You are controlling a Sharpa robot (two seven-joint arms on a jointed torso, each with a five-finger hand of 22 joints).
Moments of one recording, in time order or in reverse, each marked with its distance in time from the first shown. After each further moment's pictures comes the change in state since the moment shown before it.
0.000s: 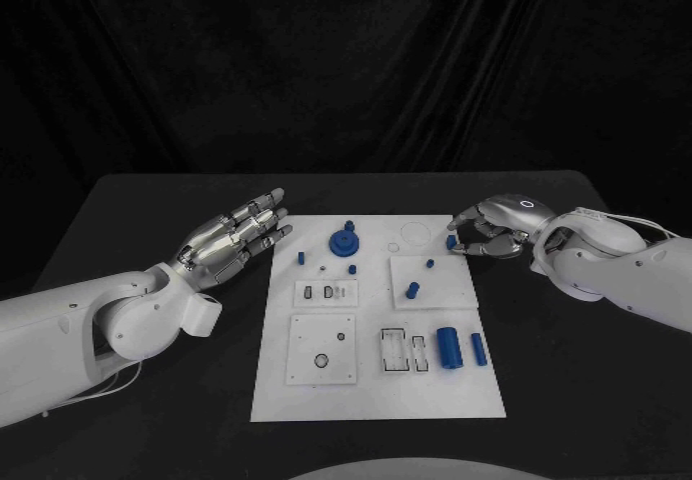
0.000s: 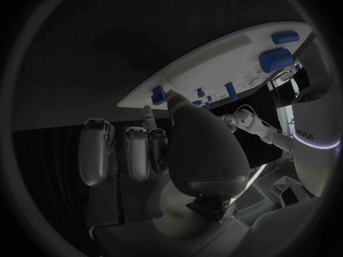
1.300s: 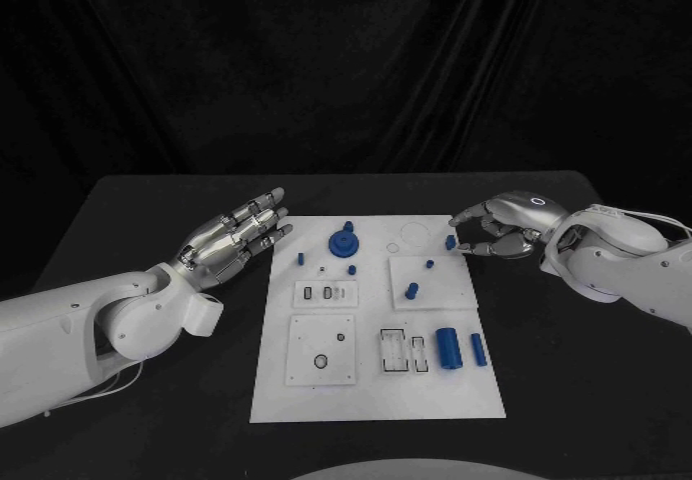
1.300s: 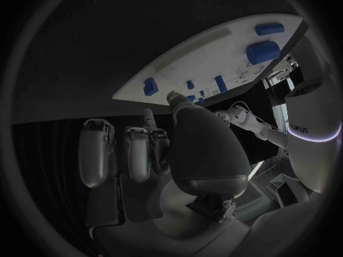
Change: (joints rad) left arm 0.001 0.004 0.000 -0.001 0.000 -0.009 0.006; left_hand 0.000 0.000 -0.003 0.003 0.000 0.000 0.000 0.000 0.000 0.000 0.000 0.000 0.000 0.000 0.000 0.000 -0.001 0.000 0.000 0.000 0.000 0.000; right arm 0.026 -0.067 -0.001 0.081 -0.001 0.016 0.019; right_hand -0.031 -0.007 0.000 0.000 0.055 -0.065 -0.032 -0.044 -0.022 0.000 -0.029 0.000 0.000 0.002 -0.013 0.005 0.000 0.000 0.000 -0.015 0.005 0.000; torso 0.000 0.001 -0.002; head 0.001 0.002
